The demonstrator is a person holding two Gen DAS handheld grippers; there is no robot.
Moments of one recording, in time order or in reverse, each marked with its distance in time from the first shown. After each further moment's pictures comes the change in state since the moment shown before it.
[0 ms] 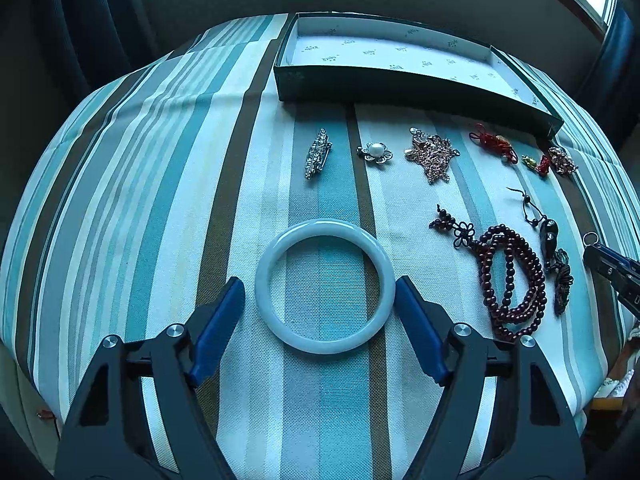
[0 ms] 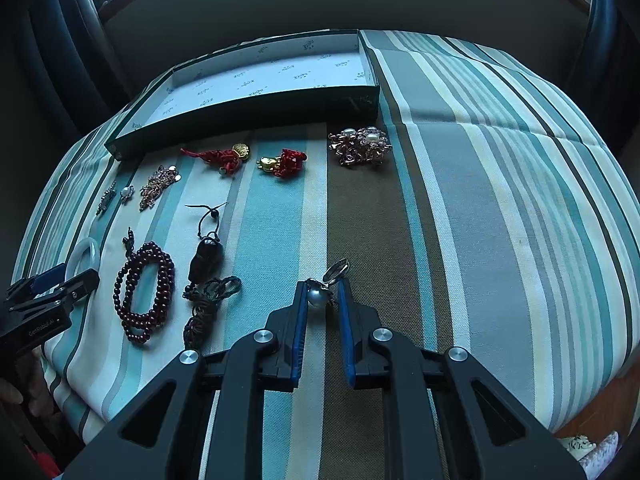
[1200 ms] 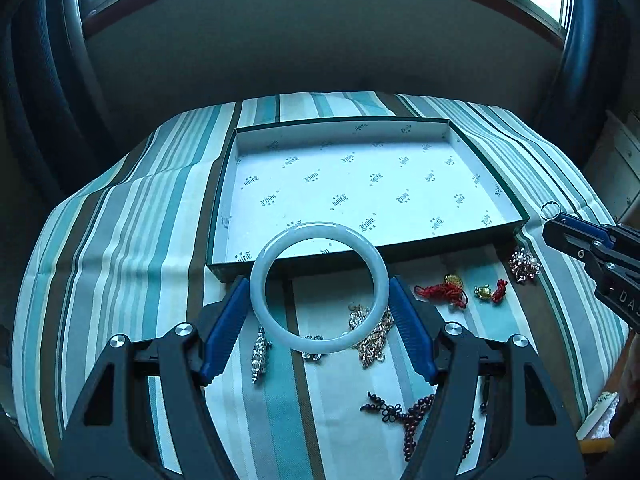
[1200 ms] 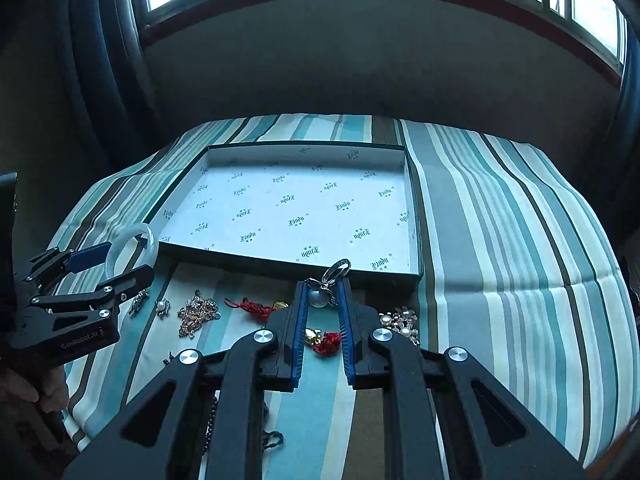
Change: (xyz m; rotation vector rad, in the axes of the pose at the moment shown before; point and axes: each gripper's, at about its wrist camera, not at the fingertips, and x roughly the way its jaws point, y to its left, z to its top) left arm -0.015 -0.041 0.120 0.112 -0.188 -0.067; right arm -0.026 0.030 0.113 -0.145 -0.197 0.051
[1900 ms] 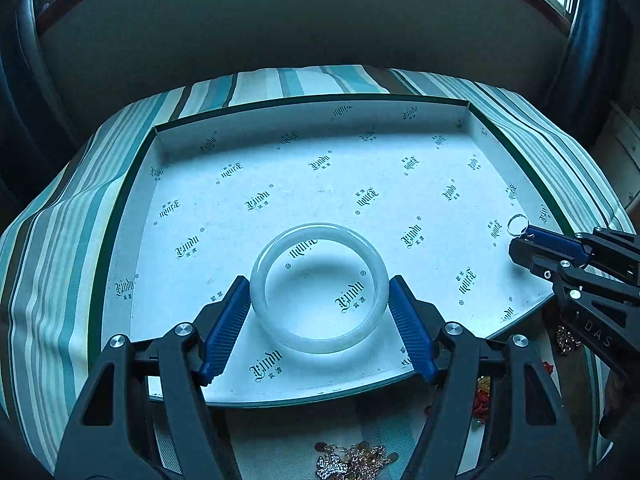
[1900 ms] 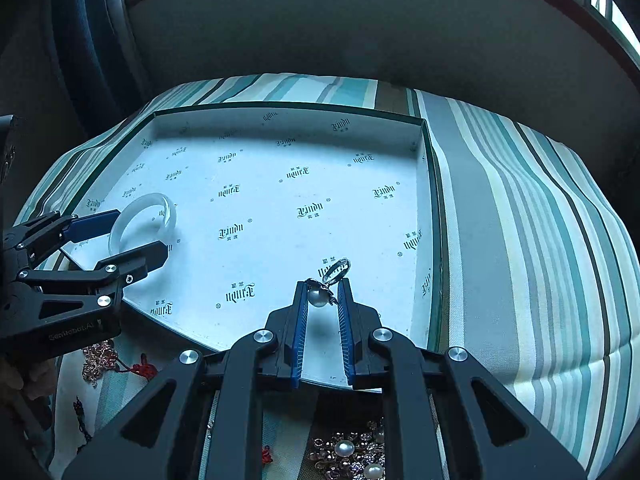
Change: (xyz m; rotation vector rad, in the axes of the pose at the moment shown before) left arm 0.113 -0.023 0.038 0.024 0.079 -0.051; right arm 0.114 -0.033 0.021 -0.060 0.120 0.000
